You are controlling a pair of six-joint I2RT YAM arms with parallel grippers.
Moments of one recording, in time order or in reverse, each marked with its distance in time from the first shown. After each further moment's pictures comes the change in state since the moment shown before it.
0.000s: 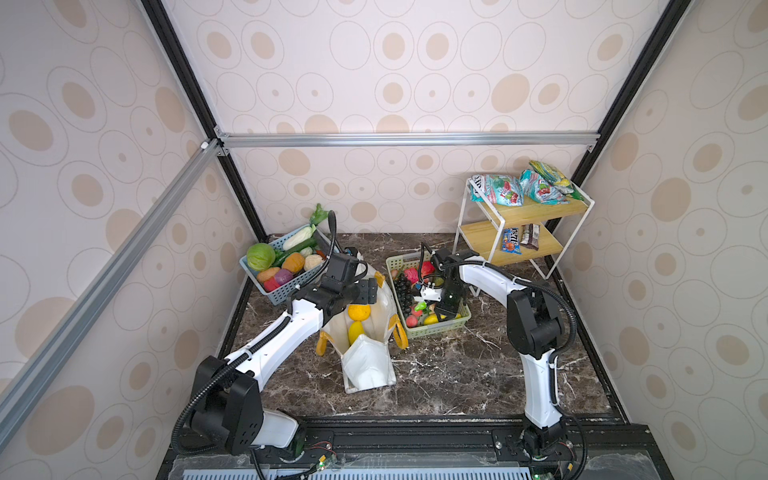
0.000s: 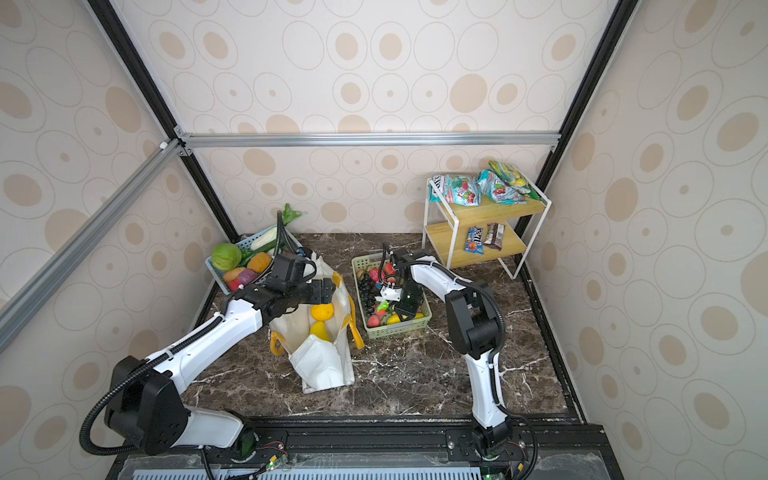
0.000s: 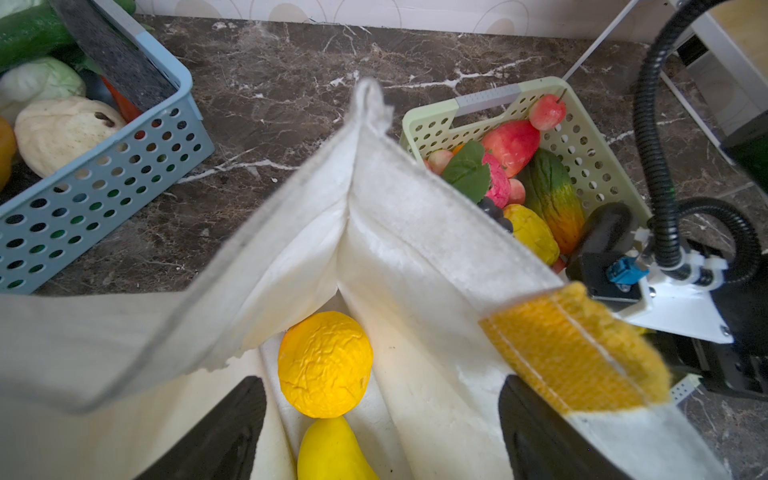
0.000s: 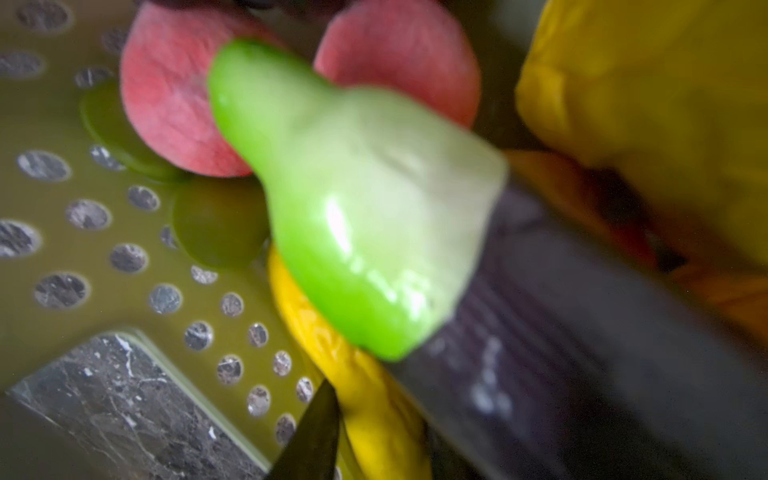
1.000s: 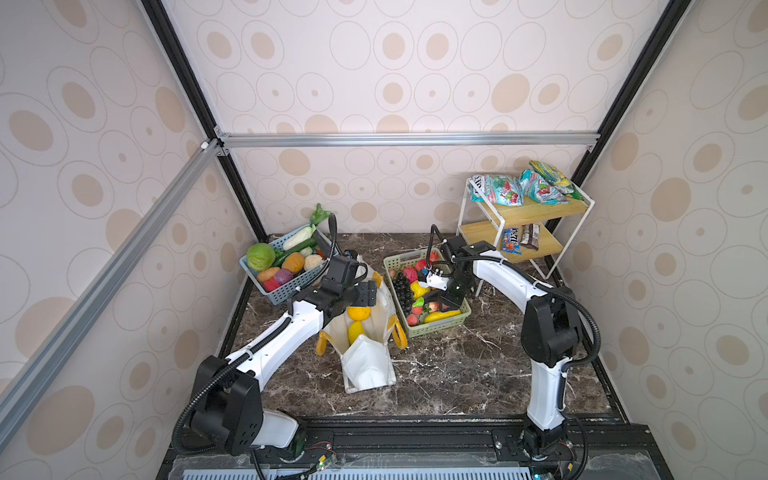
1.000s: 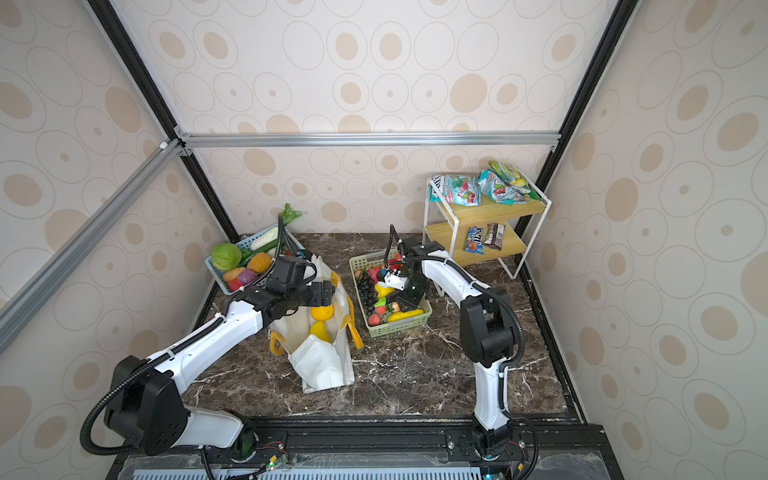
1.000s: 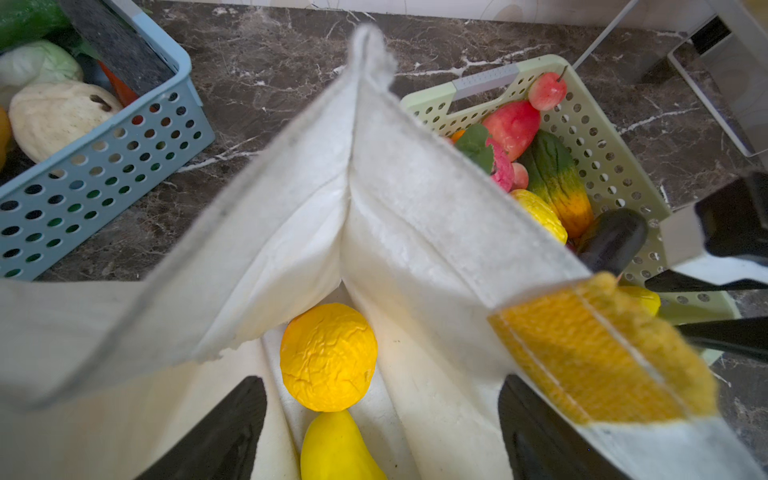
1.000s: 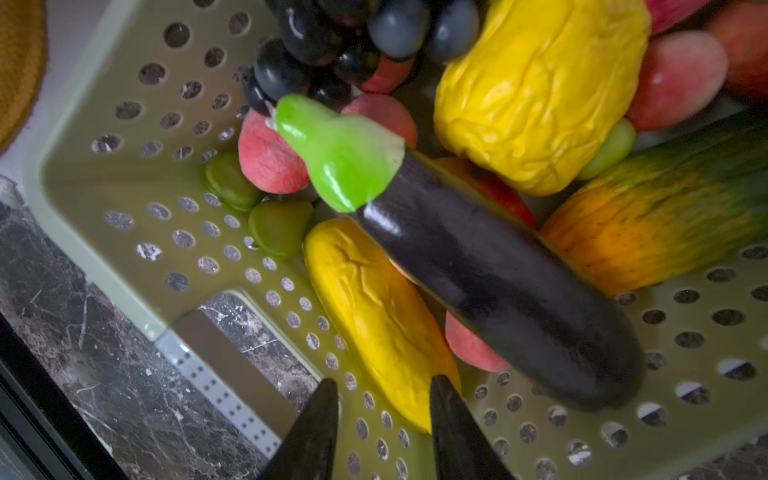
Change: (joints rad) left arm 0.000 -0.003 -0.021 0.004 -0.004 -0.008; right arm -0.031 -0.127 0.004 -0.002 -0.066 0.050
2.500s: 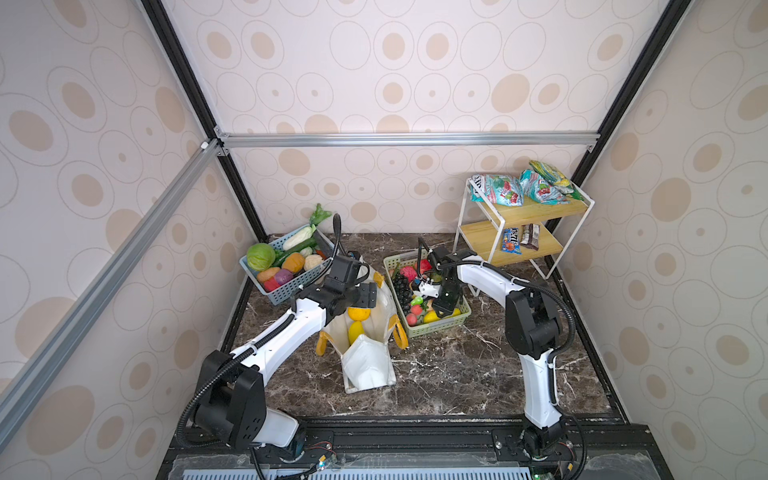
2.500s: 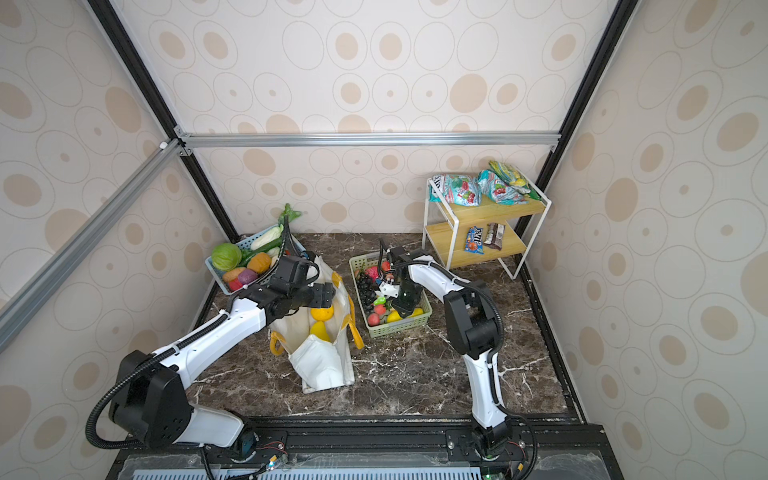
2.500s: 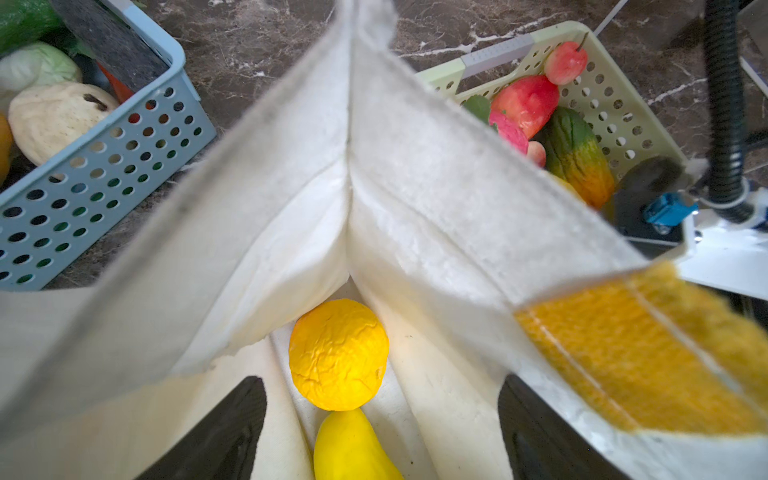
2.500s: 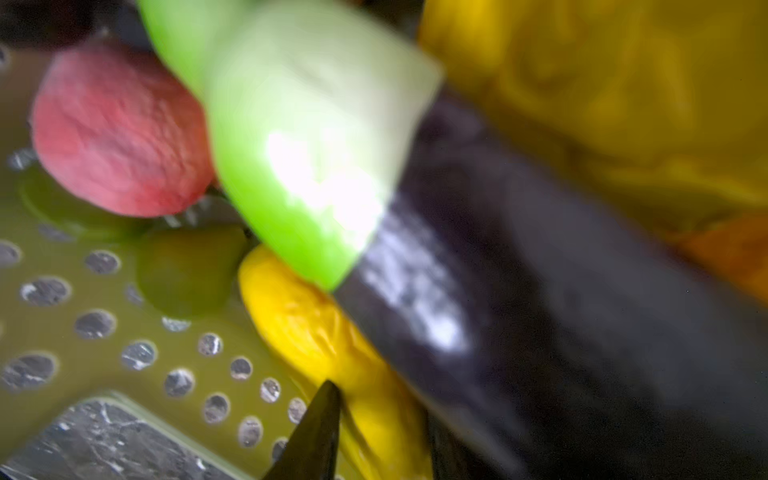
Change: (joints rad) left arm -0.002 0.031 0.009 -0.018 -0.016 0.058; right arm 0.047 0.133 0.020 0.049 0.146 0.066
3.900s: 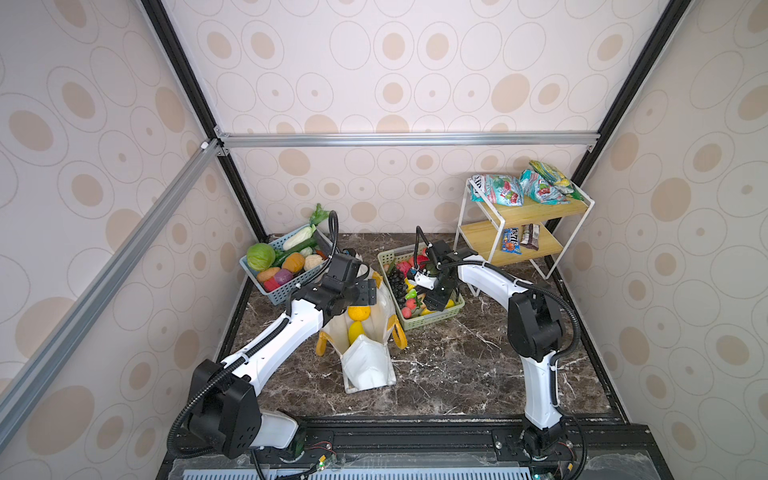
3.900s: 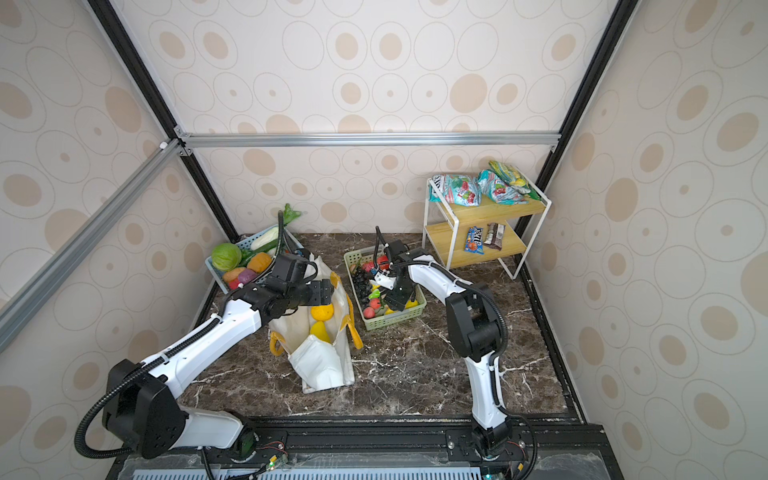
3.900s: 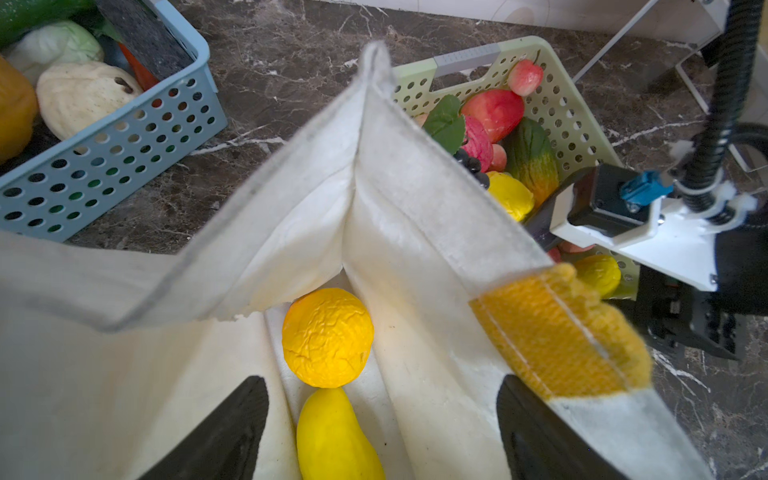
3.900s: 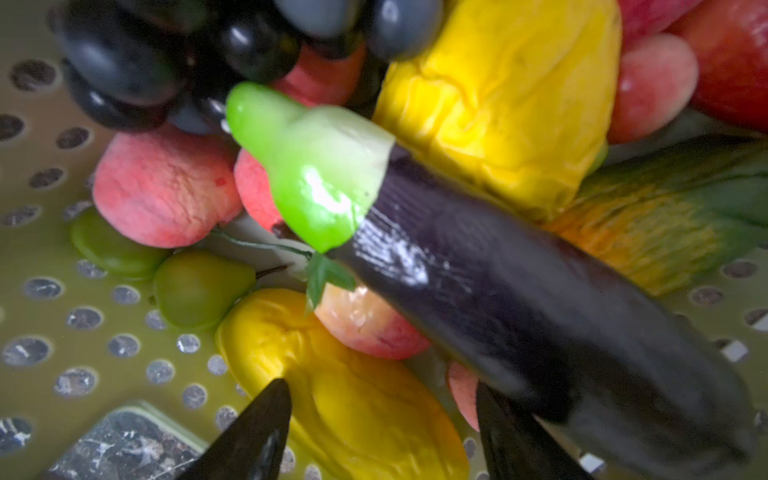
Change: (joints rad) left arm -0.026 -0.040 0.040 -0.073 -0.018 -0.113; right arm 0.008 -0.032 -0.002 0.147 -0.024 -0.002
